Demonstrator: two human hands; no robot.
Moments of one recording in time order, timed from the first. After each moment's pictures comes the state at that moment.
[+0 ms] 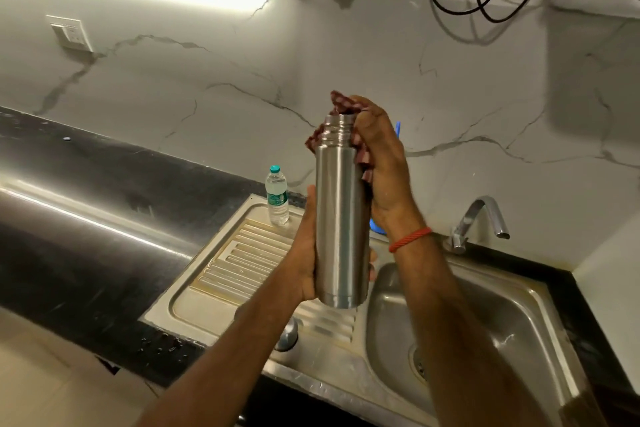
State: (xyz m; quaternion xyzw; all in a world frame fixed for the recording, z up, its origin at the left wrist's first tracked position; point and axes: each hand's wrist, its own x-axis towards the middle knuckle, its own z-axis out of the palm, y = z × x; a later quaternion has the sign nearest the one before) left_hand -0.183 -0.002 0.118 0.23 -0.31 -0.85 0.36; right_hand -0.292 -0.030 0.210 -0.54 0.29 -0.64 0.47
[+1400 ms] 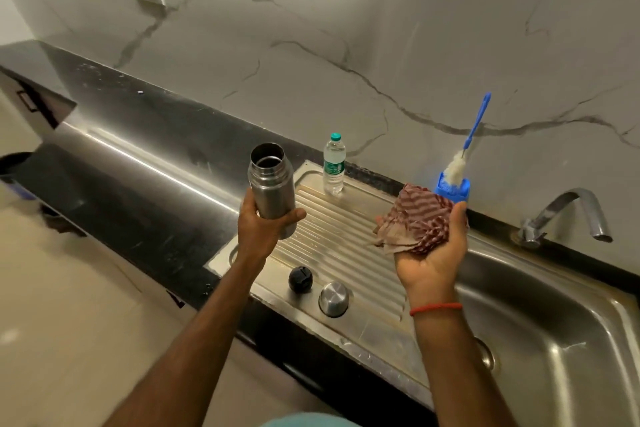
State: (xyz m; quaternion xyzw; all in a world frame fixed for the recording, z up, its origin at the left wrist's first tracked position) left_hand -0.023 -0.024 0.028 0.57 -0.44 -0.39 0.57; right_hand -0.272 -0.008 0.064 -0.08 0.26 -0.75 0.61
